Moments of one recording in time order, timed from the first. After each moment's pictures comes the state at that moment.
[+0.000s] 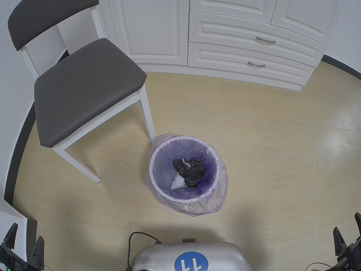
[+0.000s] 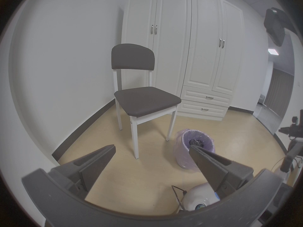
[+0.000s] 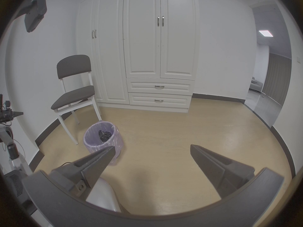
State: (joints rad) left arm 0.00 0.01 -0.03 0.00 -0.02 -0.09; right arm 0.00 0.01 -0.02 0.00 0.00 -0.02
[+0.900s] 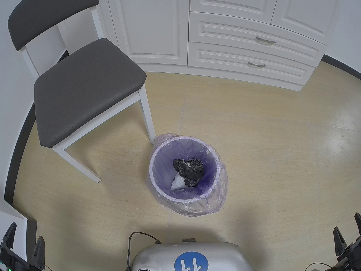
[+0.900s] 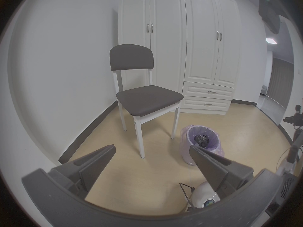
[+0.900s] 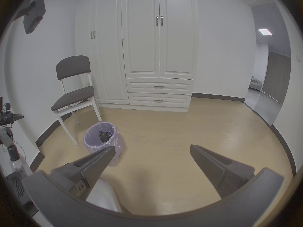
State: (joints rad) left arm 0.00 0.02 -0.02 0.00 0.01 -0.01; right arm 0.00 0.01 -0.02 0.00 0.00 0.00
